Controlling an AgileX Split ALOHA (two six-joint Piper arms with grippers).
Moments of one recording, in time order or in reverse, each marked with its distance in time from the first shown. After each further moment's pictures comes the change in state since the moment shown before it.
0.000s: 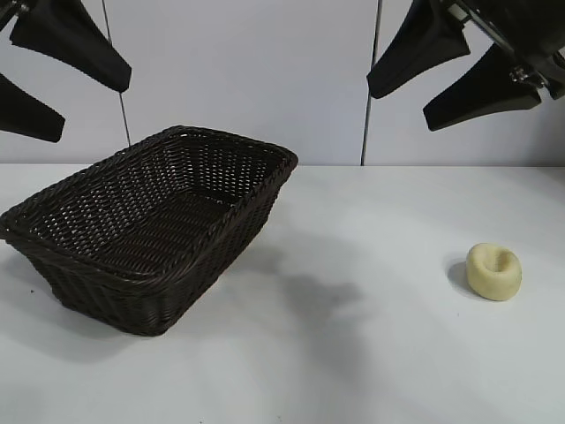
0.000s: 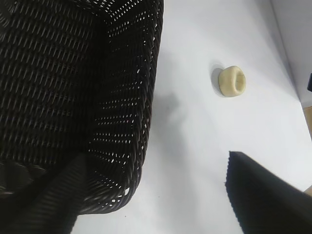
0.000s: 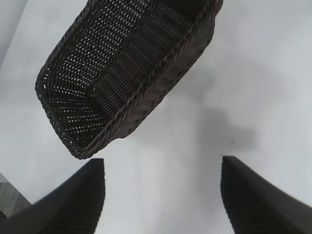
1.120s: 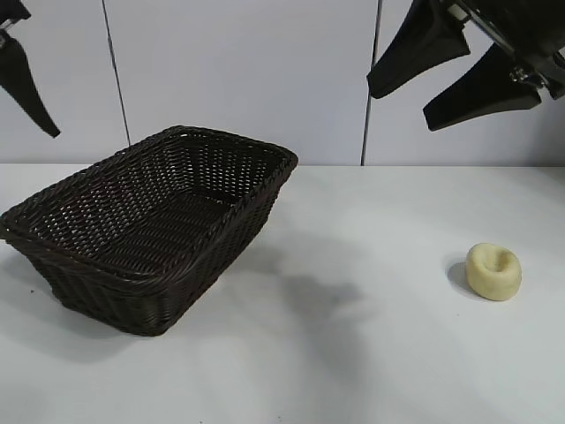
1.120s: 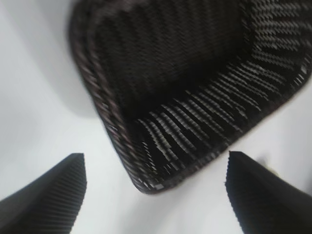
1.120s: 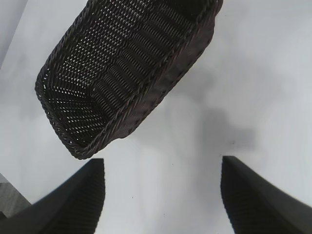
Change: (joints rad) left arm 0.001 0.000 0.000 0.545 0.037 -1.298; right arm 0.000 0.000 0.000 0.000 -0.001 0.000
